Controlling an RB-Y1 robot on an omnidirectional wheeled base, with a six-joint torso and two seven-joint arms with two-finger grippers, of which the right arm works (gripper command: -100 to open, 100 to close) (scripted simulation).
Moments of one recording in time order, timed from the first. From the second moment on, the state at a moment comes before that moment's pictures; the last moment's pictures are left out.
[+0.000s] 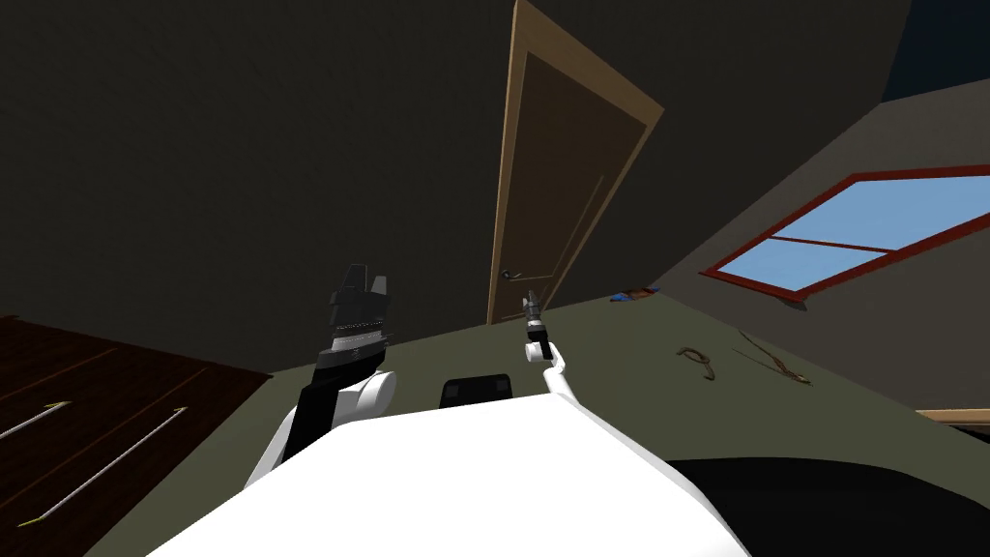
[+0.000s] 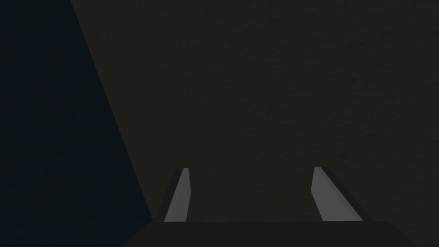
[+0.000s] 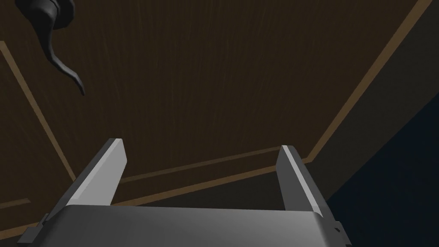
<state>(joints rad) 0.05 -0.14 -0.02 -1.33 -0.03 -0.65 -0.09</state>
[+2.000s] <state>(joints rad) -0.20 -0.21 -0.06 -0.76 -0.05 -0.68 -0.07</state>
